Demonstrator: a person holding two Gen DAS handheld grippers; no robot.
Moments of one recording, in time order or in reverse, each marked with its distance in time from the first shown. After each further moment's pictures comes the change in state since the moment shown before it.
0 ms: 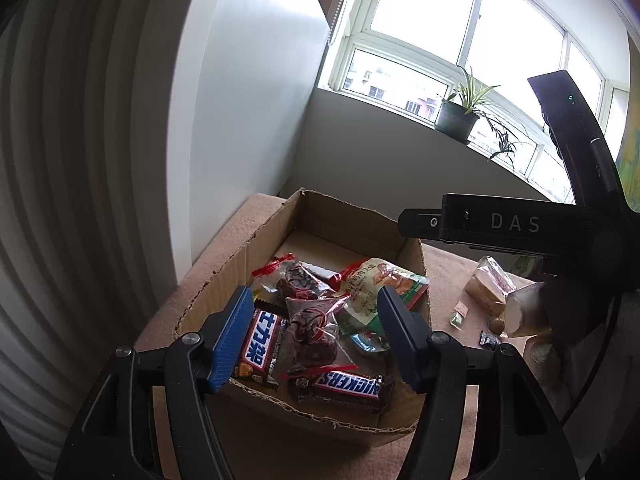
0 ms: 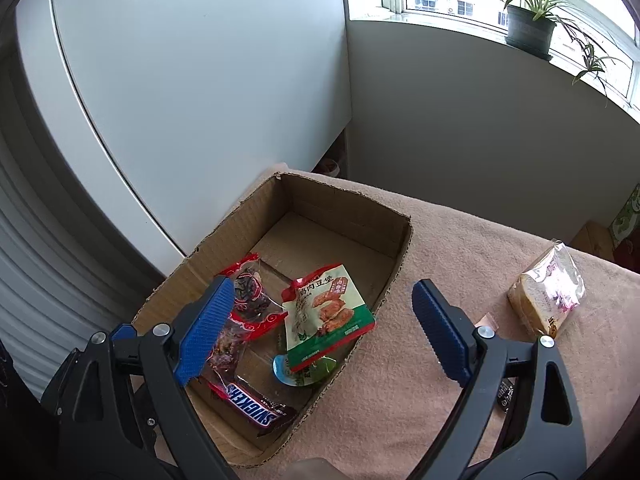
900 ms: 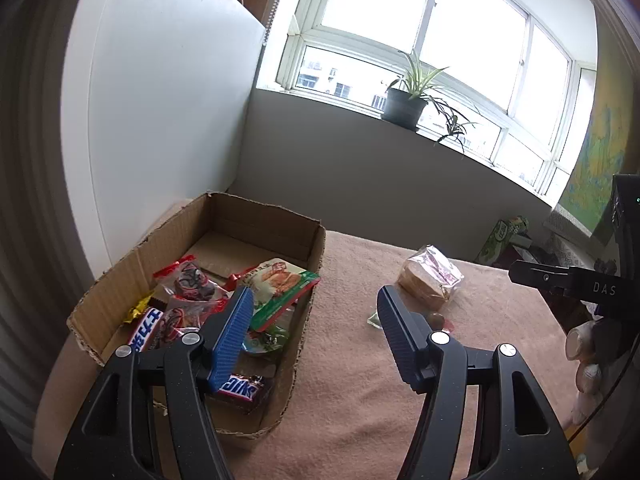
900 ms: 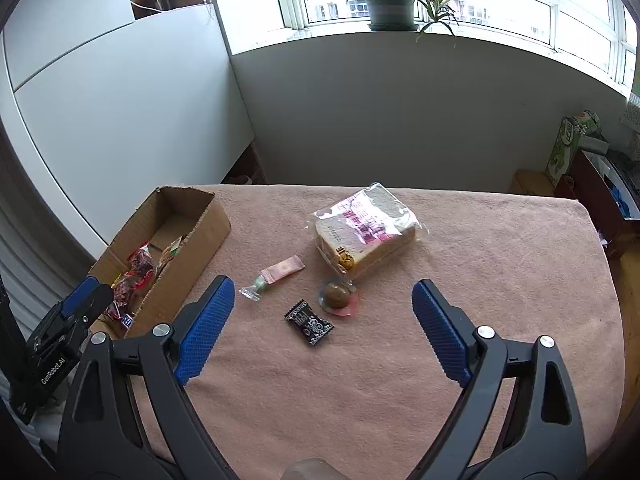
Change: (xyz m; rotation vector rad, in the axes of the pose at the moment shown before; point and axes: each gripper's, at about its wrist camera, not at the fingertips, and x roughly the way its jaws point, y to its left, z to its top) left arm 0.003 -0.093 -0.009 0.083 0.008 -0.110; right arm -0.104 -0.195 -0.082 0.218 -0.067 -0.112
